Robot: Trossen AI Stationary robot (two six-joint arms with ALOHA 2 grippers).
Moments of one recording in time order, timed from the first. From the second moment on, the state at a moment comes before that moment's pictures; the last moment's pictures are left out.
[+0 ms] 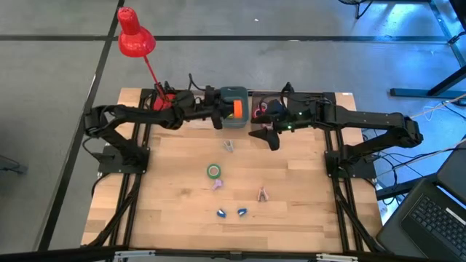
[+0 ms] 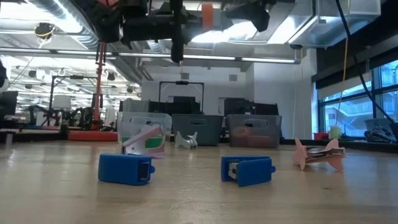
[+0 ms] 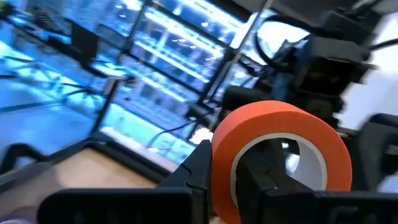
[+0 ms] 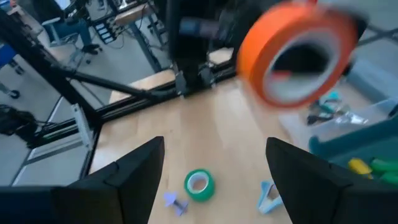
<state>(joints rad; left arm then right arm) 0.37 1.52 0.82 0.89 0.23 -0.56 -0.11 1.27 1.15 -0.28 -0.12 0.32</state>
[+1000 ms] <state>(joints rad) 0.37 1.56 0.90 0.88 0.27 -0.53 -0.11 1.32 1.15 -0.04 -0.05 0.31</state>
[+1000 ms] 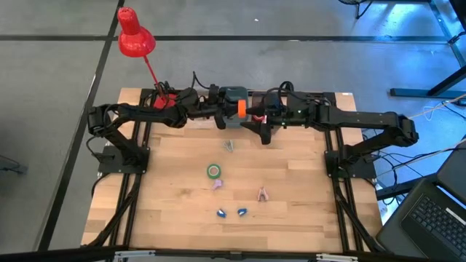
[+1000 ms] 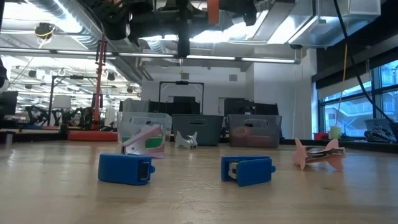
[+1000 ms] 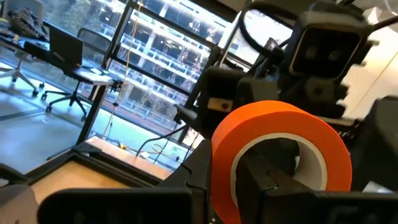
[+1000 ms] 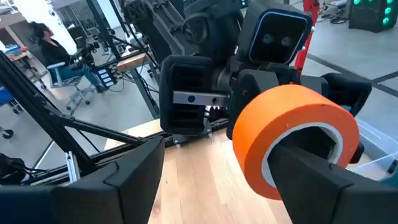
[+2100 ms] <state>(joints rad) 0.35 1.56 0.90 0.87 0.25 -0.53 -0.12 1.37 1.17 -0.03 -0.03 0.31</state>
